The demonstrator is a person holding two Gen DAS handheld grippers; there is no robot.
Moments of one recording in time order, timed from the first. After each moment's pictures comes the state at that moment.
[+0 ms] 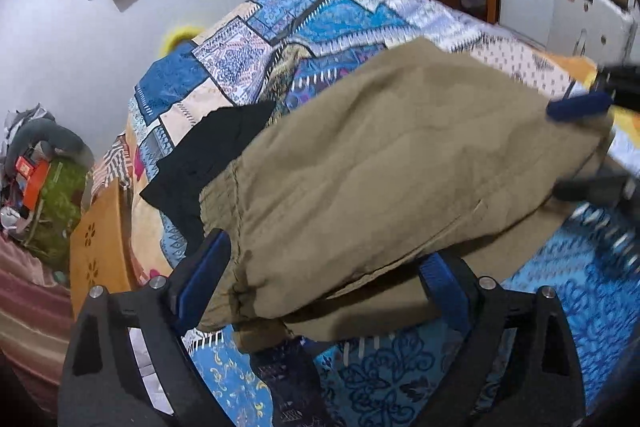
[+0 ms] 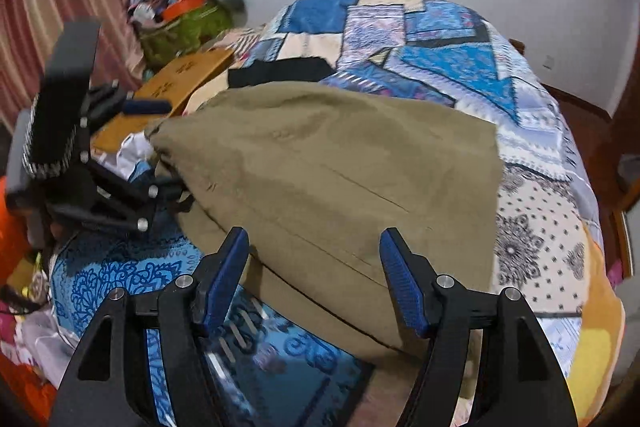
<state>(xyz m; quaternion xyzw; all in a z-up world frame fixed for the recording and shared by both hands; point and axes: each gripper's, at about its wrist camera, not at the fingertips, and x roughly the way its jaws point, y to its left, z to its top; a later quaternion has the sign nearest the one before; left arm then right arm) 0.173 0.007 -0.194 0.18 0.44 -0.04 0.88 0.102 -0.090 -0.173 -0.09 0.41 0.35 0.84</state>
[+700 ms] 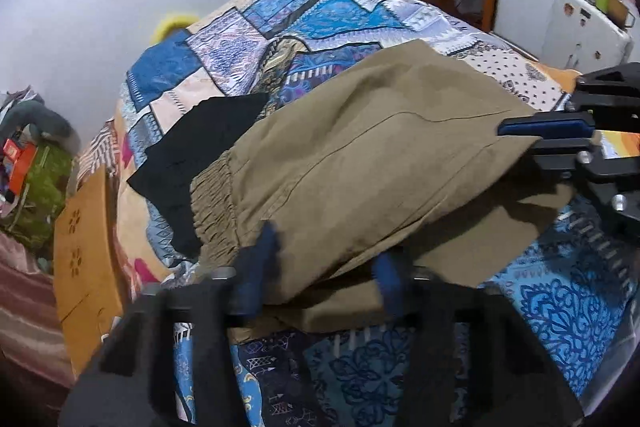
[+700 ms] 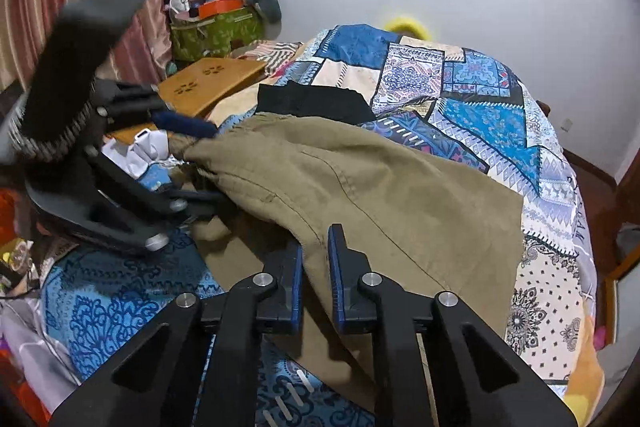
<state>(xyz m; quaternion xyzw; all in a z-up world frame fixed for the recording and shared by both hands) 0.170 0.011 -0.195 0.14 0.46 -0.05 0.88 0.098 -0.051 -0.161 -0.13 0.35 0.38 0.85</state>
